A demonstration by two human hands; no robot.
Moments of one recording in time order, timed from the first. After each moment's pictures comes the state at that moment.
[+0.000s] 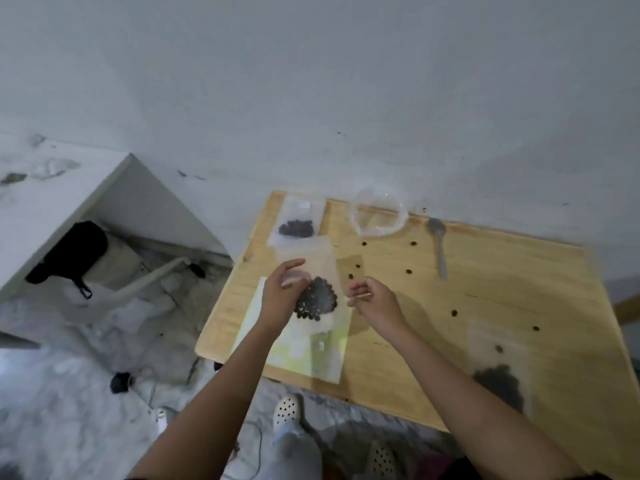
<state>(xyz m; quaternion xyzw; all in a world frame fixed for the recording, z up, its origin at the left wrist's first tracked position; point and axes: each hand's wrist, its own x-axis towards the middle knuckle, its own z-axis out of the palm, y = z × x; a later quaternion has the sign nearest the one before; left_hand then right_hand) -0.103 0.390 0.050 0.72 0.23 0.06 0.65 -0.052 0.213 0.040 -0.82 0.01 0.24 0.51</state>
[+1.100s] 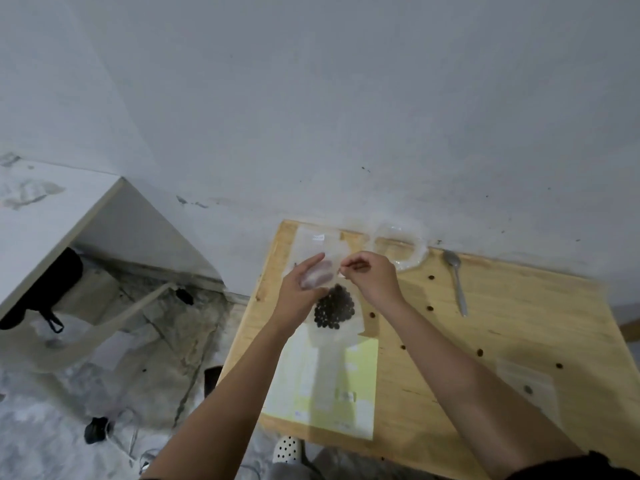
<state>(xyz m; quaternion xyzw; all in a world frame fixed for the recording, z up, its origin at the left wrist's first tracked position) -0.034 0.443 0.078 0.68 0.14 -0.01 0.72 0.025 0.302 0.103 -0.84 -0.03 0.10 0.53</state>
